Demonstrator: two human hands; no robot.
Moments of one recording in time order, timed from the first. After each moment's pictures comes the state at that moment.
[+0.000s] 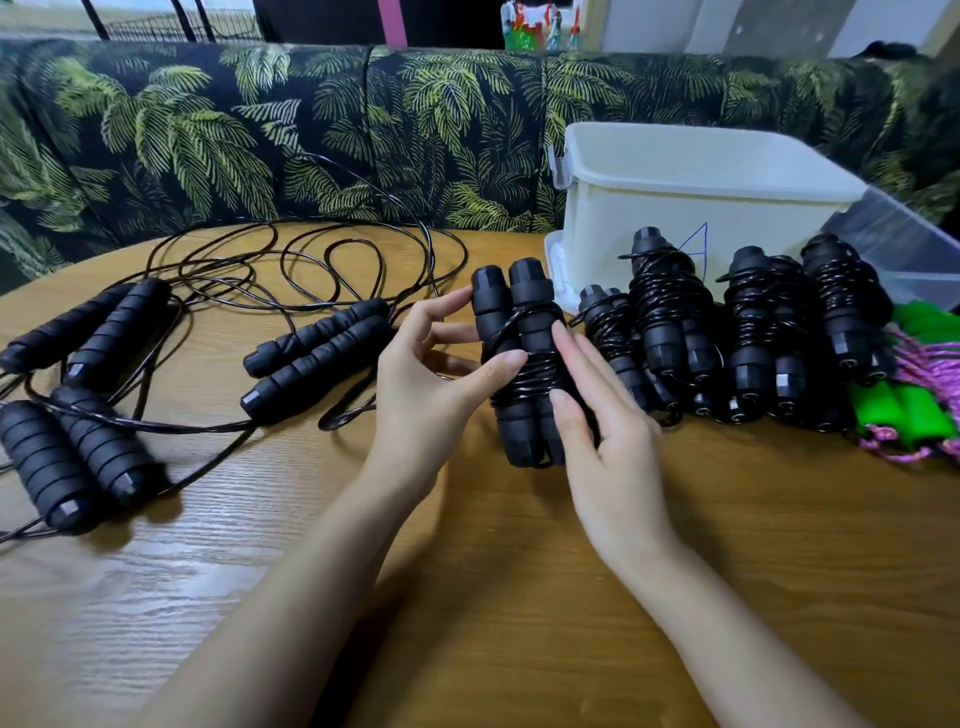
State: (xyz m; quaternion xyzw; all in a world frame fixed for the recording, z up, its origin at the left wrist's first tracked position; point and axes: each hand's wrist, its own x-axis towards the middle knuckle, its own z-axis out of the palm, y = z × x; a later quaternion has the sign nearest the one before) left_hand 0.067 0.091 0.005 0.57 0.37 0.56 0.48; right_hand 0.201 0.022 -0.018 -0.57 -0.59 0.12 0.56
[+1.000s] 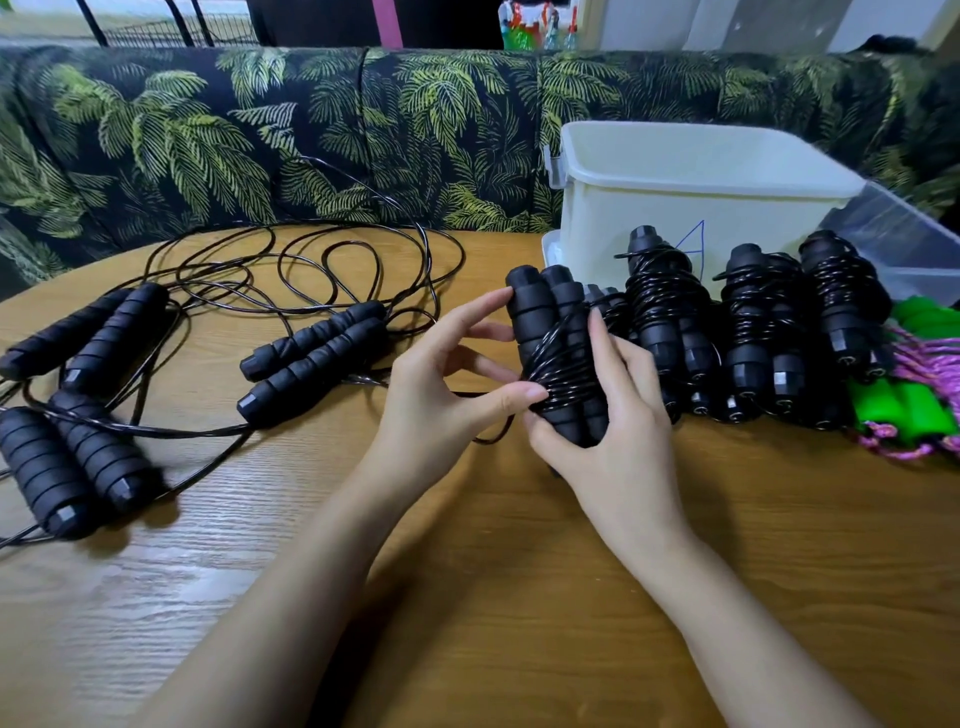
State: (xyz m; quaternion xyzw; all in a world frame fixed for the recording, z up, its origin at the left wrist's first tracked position) left_hand 0.064 0.091 0.004 0.71 0.28 0.50 0.41; right_hand 0.210 0.021 -0.013 -0.64 -0.58 0.08 0.50
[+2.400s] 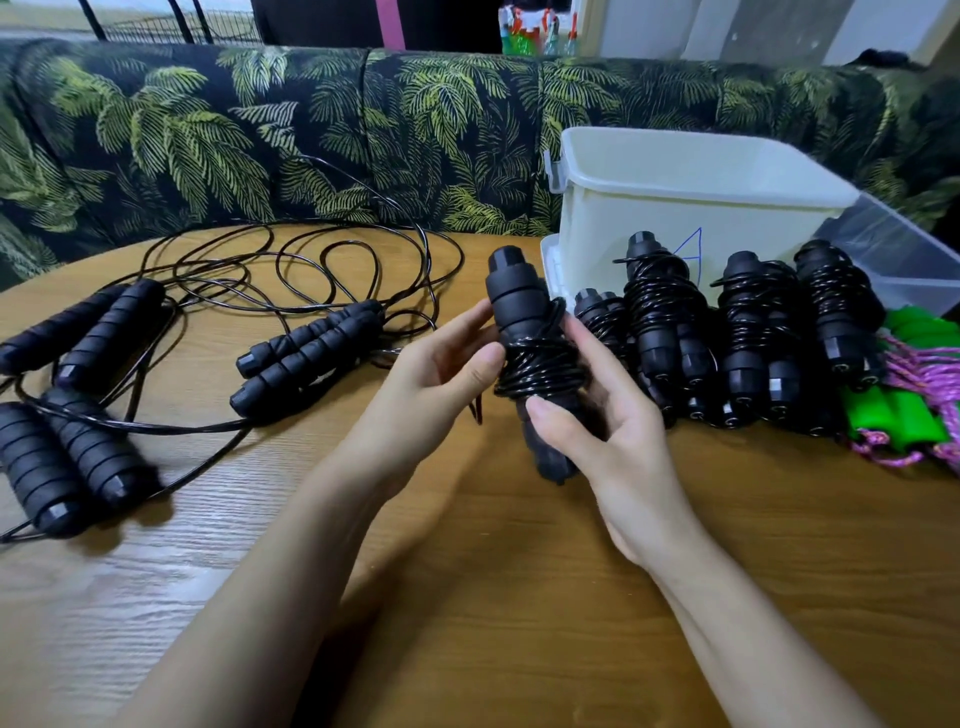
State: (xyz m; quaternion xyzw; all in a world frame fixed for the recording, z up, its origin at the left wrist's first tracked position) left_hand 0.059 0.095 0.013 0.66 0.30 0.42 0.55; right_hand 0.208 0.016 0.001 -0.48 -0.54 0.35 0.60
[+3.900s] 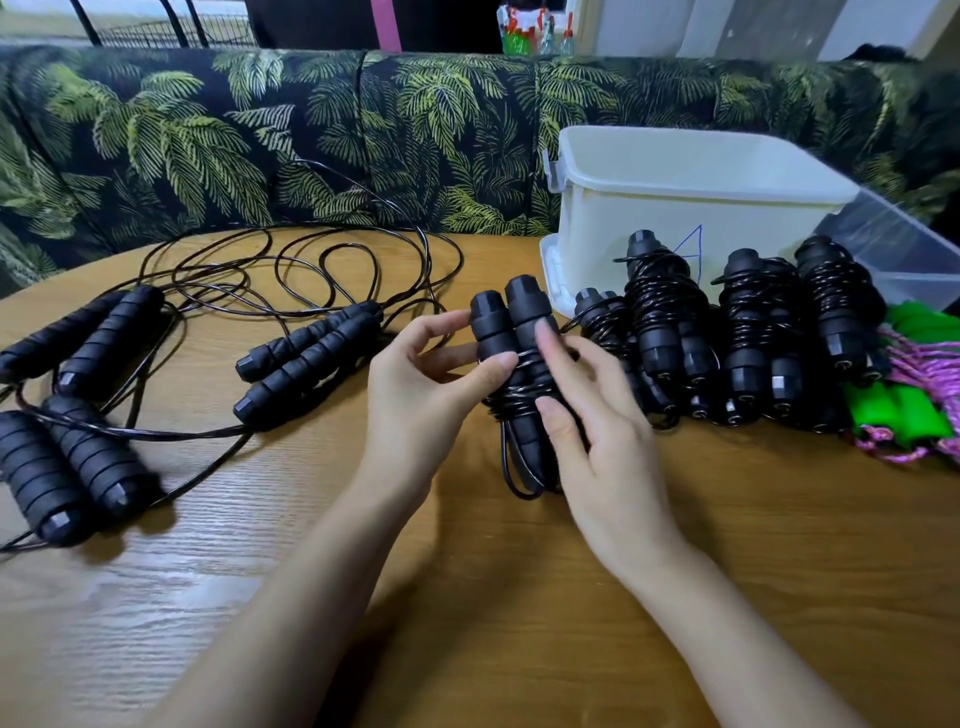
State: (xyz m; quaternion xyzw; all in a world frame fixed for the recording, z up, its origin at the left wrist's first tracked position) left_hand 0.067 0.082 0.017 0.54 0.39 0.54 0.52; right_hand 0.202 0.019 -0.013 -0.59 -0.64 0.06 0.49
